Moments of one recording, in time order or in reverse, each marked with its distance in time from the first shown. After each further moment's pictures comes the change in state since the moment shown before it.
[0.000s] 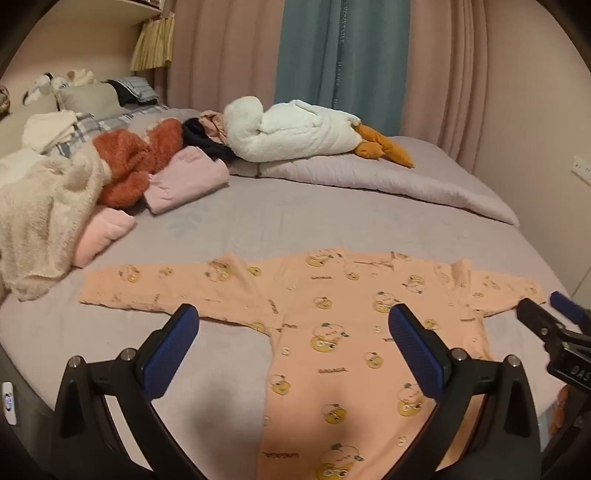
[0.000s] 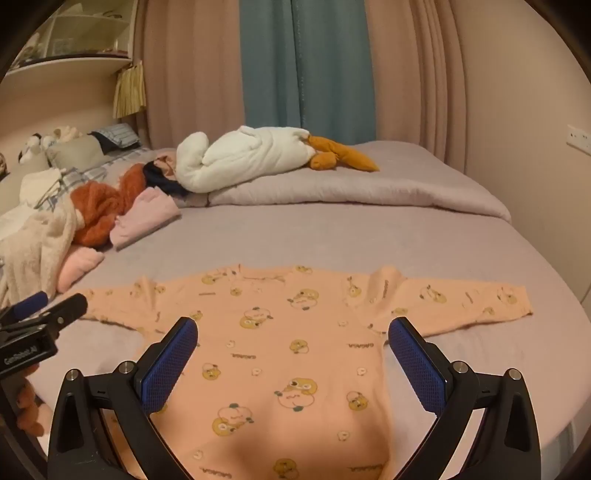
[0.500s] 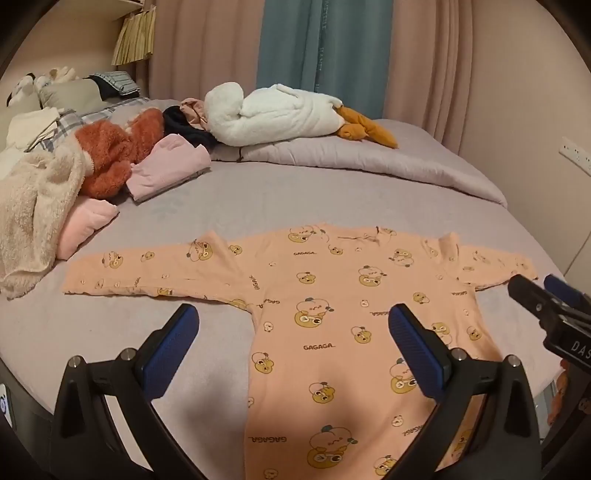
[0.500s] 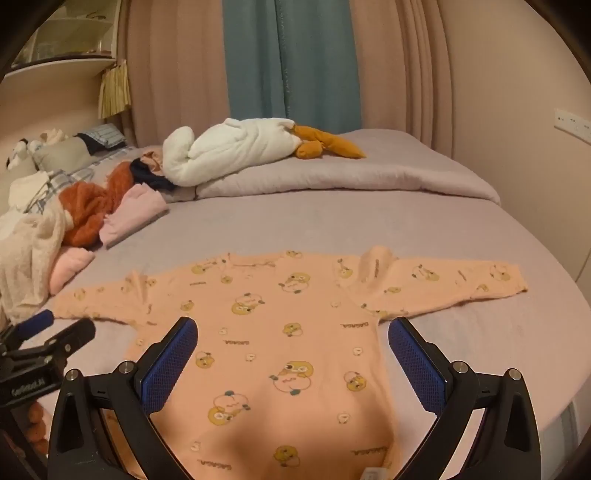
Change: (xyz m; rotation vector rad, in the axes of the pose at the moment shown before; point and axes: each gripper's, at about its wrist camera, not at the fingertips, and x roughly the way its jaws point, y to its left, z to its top) left arm 0.000 -0.015 -0.021 0.060 0.023 -0.025; right arm 0.000 0.001 -0.015 0.040 0.026 -0.046
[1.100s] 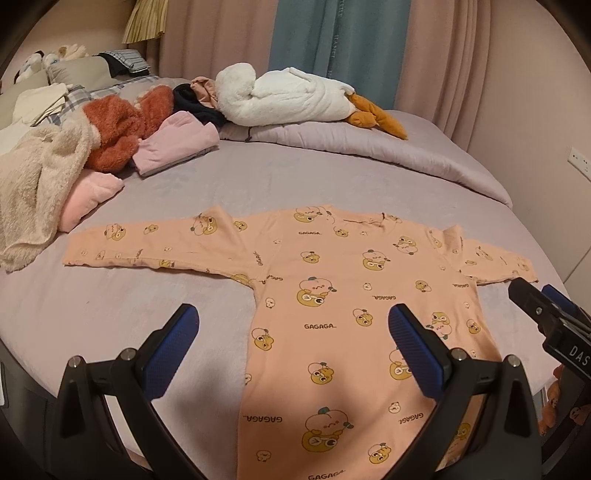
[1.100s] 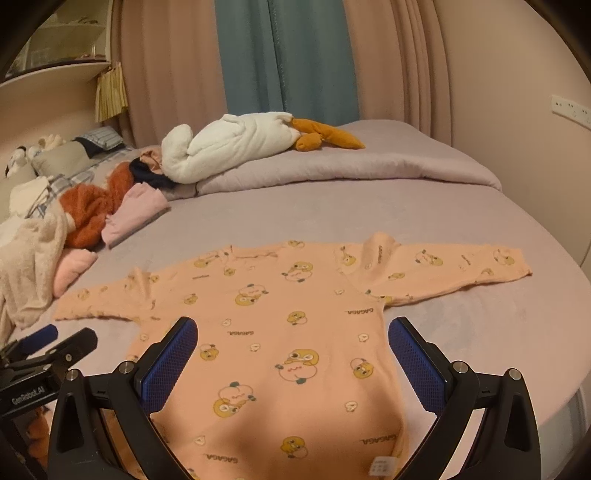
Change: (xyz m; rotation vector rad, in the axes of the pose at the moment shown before) left arm 0.007 0.008 -0.011 -0.054 0.063 0.018; right arm 0.001 -0.002 -0.005 0.036 0.032 0.016
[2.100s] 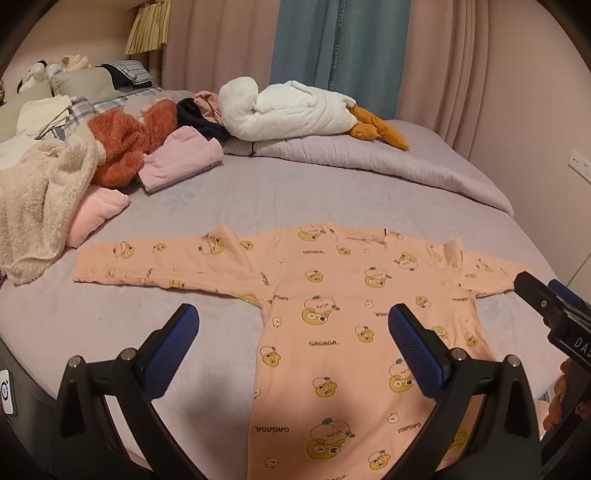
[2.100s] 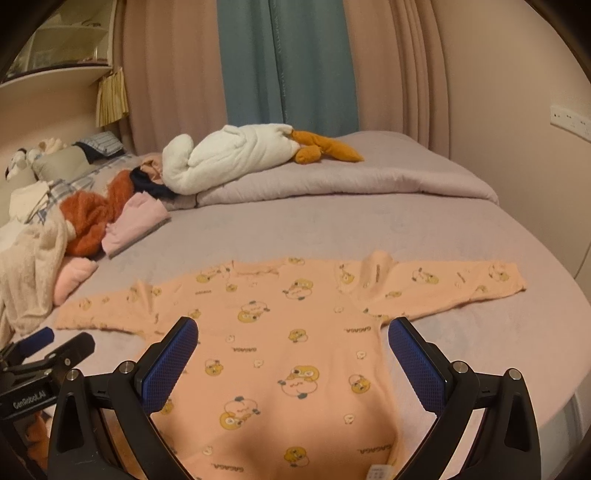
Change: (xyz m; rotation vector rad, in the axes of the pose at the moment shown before) left arm -0.014 0.002 0.019 0.007 -0.035 0.011; right arm -0.009 0.007 0.020 -0.011 -0.033 -0.017
